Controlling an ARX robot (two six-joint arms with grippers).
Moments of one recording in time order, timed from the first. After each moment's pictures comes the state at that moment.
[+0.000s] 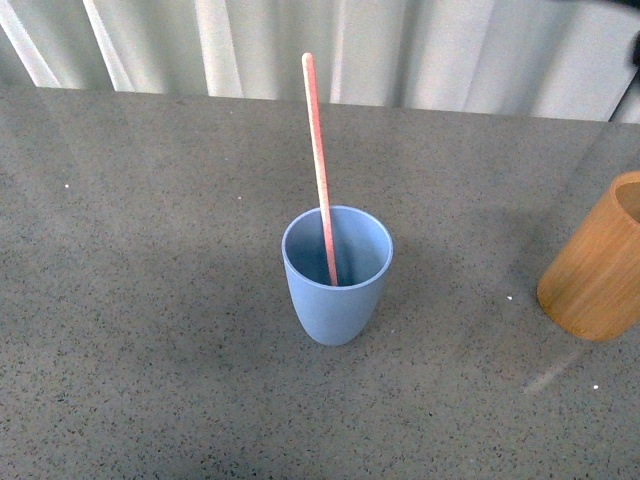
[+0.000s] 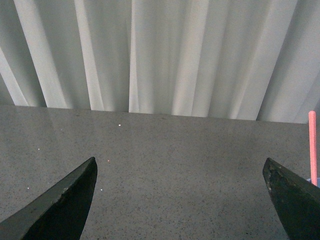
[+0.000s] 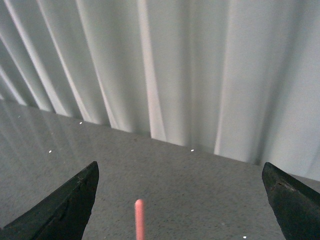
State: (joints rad) left arm 0.00 0.00 0.02 0.00 0.00 0.00; right arm 0.54 1.53 0.61 0.91 0.12 0.10
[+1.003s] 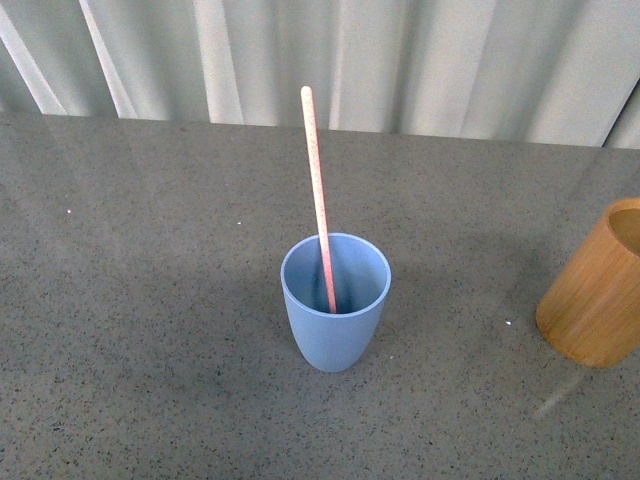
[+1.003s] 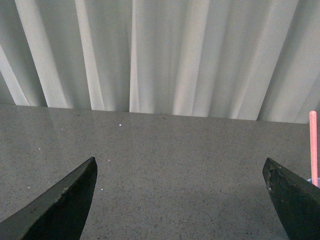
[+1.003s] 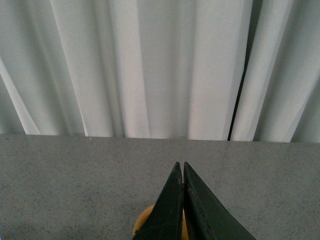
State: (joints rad) left arm 0.00 0.00 0.02 0.00 0.00 0.00; right arm 0.09 0.79 0.14 0.64 0.09 0.00
